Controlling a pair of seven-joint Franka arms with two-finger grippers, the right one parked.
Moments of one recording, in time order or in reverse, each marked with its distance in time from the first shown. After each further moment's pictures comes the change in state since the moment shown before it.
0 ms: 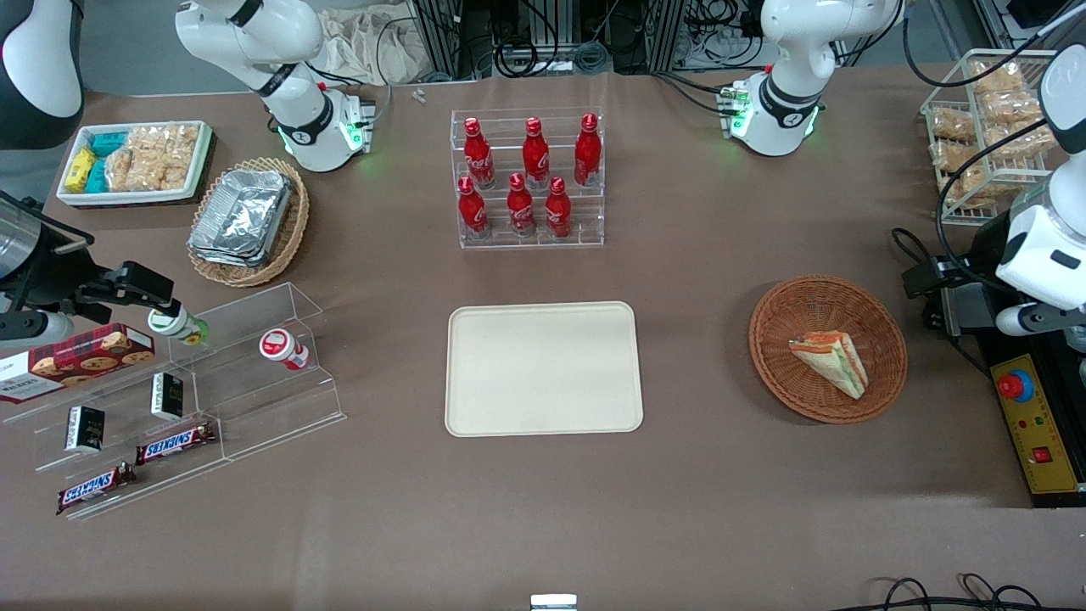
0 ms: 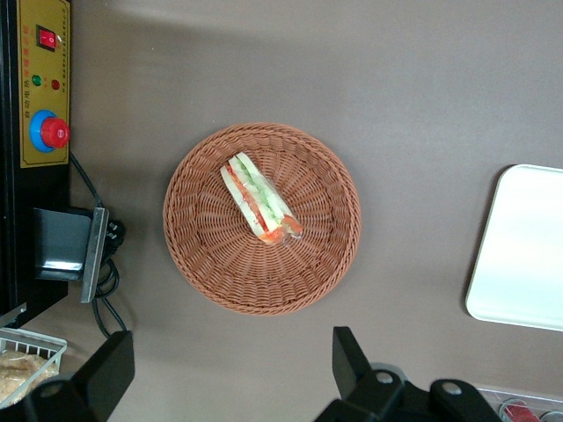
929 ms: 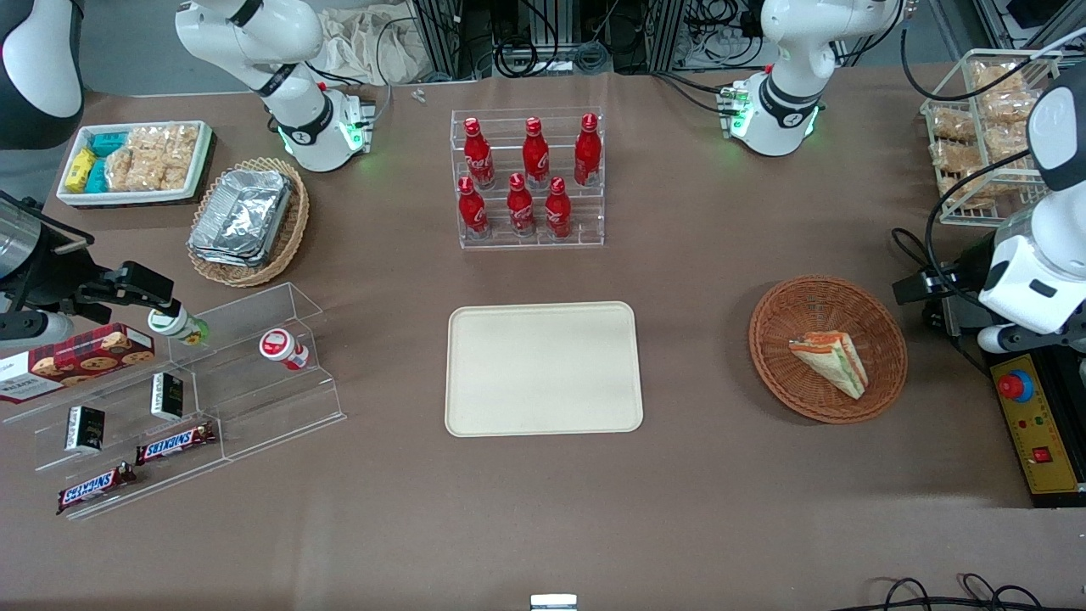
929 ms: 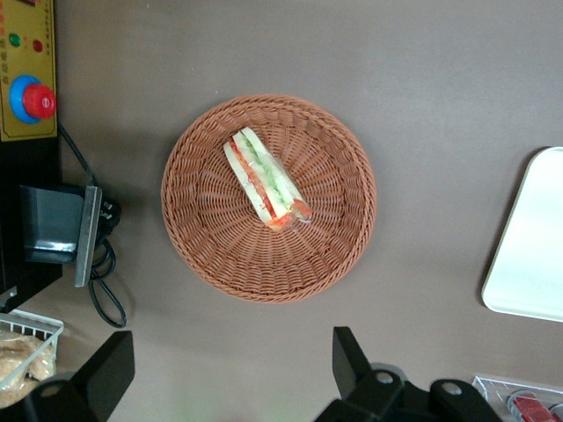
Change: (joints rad) arm 0.005 0.045 0.009 -0.034 0.000 -0.012 -0.029
